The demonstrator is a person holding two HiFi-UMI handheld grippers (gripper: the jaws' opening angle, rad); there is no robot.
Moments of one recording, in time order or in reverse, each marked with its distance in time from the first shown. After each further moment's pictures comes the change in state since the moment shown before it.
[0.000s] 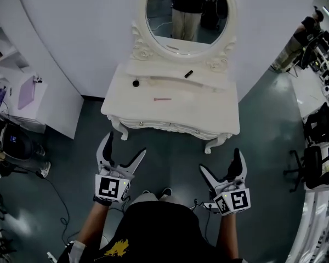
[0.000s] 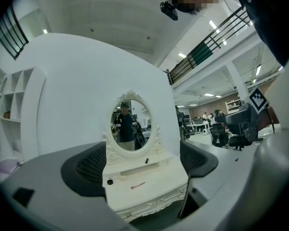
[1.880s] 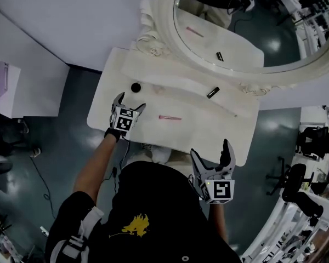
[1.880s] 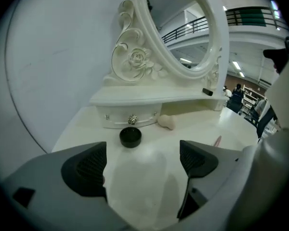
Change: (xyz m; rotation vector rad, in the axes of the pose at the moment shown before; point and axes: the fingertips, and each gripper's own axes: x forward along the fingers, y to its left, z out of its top) left arm 0.443 0.278 -0.433 -0.208 0.672 0.008; right arm 0.436 -0.091 -0.129 -0.124 0.391 -0.024
